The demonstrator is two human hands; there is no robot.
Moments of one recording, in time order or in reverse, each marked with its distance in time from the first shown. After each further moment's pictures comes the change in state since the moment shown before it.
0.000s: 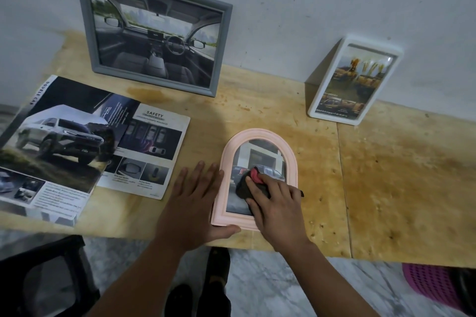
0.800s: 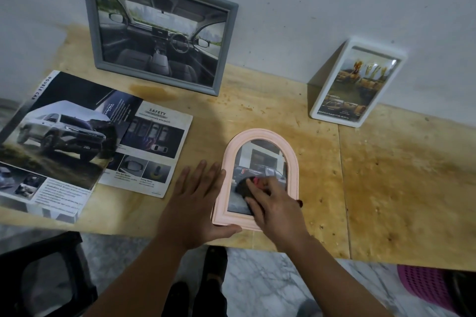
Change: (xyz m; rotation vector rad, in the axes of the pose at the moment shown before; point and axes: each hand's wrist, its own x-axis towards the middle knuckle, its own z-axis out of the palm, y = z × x) left_hand -0.001 -0.001 0.001 -0.038 0.016 0.000; right_hand 0.007 0.001 -0.004 0.210 -0.019 -0.026
